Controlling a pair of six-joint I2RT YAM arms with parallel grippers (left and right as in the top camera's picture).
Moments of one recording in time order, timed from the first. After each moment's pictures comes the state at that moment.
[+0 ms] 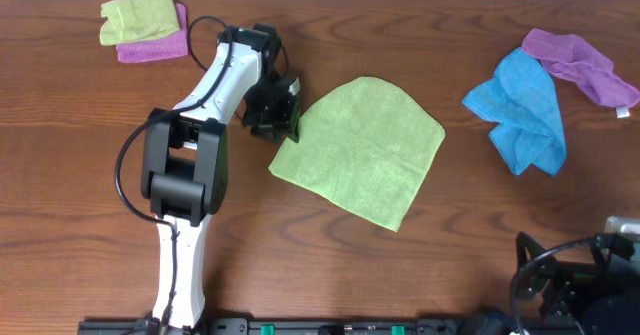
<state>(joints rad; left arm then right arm) -0.27 2.32 1.88 -1.31 0.40 -0.04 0.88 0.55 1.35 -1.62 0.65 0.76</state>
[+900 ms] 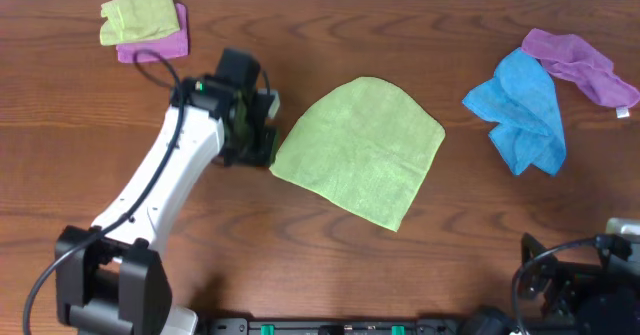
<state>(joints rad) -0.30 1.65 1.27 -1.07 0.24 -0.09 0.88 0.55 1.33 -1.63 0.70 0.75</state>
